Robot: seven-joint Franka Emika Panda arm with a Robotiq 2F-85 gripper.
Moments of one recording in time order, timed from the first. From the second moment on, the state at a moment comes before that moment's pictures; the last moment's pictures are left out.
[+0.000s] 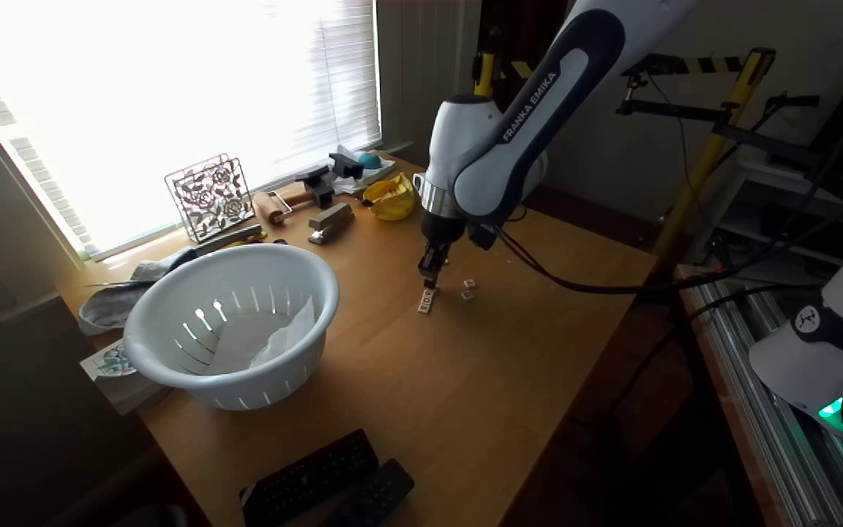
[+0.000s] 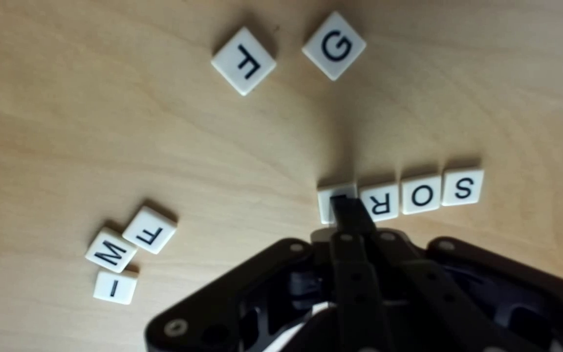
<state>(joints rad) -0.21 0.58 0.05 -2.10 0.14 2.79 -0.15</state>
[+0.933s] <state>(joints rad) -0.22 0.58 0.07 -2.10 0.17 2.79 -0.15</state>
